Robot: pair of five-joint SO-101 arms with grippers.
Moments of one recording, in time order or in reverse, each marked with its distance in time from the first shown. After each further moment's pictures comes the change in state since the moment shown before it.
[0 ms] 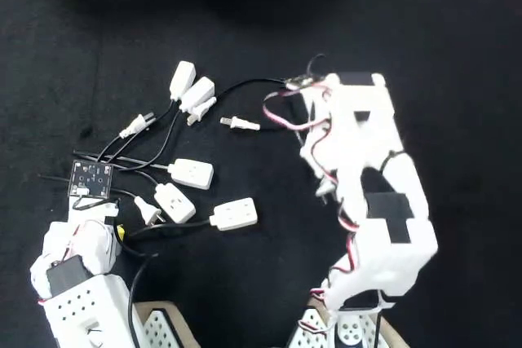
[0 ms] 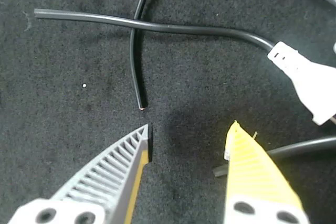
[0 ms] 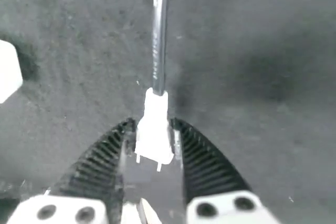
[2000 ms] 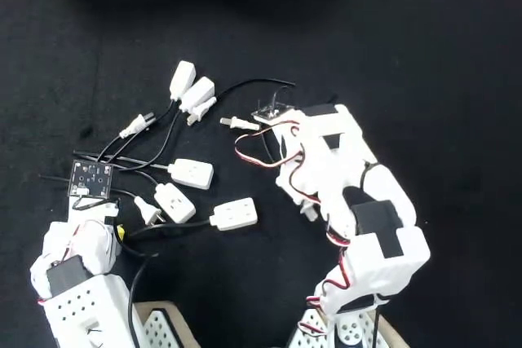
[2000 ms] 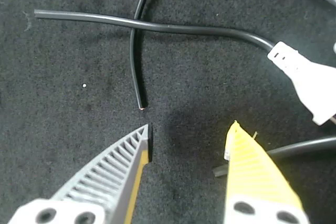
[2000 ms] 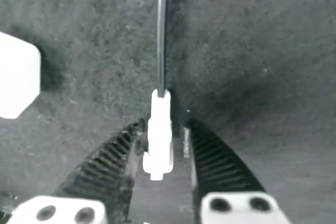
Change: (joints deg) left arm 0.0 0.0 0.0 0.0 0.0; right arm -8.5 -3.1 14.8 -12.2 0.1
